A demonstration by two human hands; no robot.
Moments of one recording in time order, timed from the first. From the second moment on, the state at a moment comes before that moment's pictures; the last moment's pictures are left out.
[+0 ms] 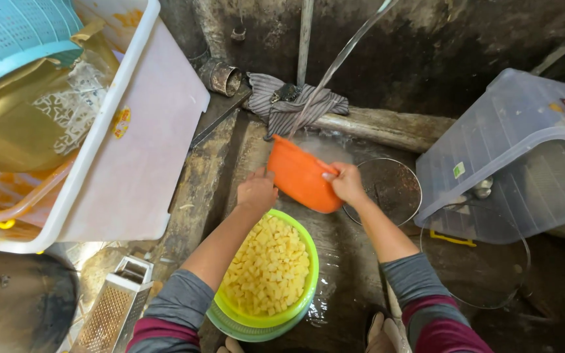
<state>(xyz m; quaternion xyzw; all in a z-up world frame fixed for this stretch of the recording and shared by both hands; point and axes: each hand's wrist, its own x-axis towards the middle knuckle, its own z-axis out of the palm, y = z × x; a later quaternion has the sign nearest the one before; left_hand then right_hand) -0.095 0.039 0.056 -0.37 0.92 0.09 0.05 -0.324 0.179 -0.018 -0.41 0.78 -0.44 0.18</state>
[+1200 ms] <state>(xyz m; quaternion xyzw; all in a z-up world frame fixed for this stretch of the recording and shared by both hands) 0.158 0.051 -0.048 -0.55 0.59 0.56 0.21 -0.210 0.237 -0.070 -0.54 0.75 -0.35 0.13</state>
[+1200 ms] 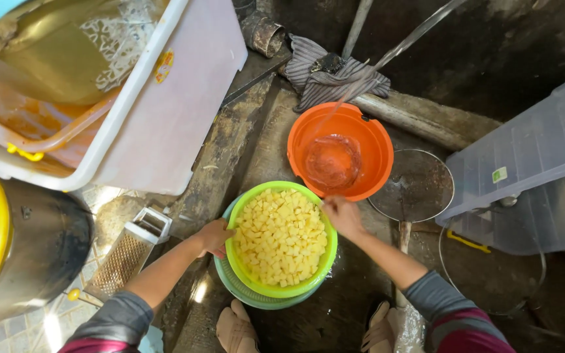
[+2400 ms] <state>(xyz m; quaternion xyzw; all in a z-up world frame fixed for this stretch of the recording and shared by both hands) -0.166 -0.022 -0.215 -0.61 0.65 0.42 -0.16 -0.373 0.144 -0.004 -0.45 0.78 -0.43 -0.10</state>
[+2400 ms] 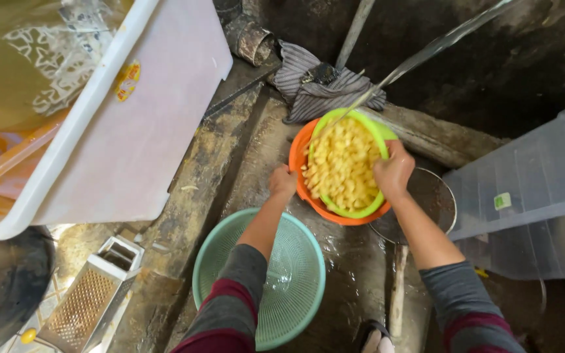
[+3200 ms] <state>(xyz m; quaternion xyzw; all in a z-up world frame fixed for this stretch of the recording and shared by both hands) -0.138 -0.024 -0.145 -0.61 0.66 0.42 -0.13 -0.341 0.149 0.081 -0.68 0.64 -0.19 -0.29</state>
